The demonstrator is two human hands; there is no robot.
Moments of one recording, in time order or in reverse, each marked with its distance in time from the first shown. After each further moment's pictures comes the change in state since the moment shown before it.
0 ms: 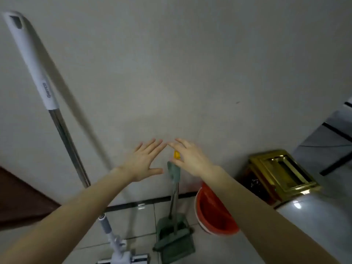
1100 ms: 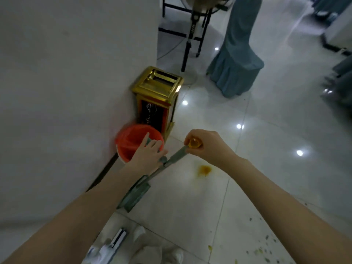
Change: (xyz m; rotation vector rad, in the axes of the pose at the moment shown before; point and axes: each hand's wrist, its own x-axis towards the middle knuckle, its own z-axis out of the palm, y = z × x) left_hand 0.020 0.250 0.141 0.301 -0.010 1.116; right_hand -0.329 -0.013 0.010 0.275 0.299 0.962
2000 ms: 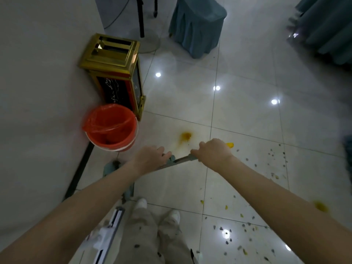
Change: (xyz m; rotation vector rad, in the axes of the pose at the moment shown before) left_hand 0.014 0.130 0.014 0.142 0.045 0.437; right_hand -0.130 0.097 0.058 -0.880 -0.536 0.187
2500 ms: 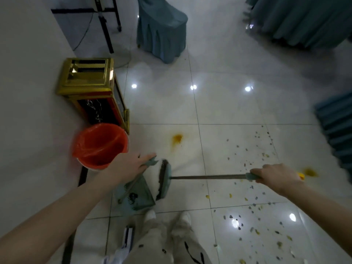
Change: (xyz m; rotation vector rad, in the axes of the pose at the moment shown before) left_hand -0.053 -0.062 0.011 -0.244 0.132 0.005; right_hand -0.146 0.002 0.110 0.383 -0.249 0.438
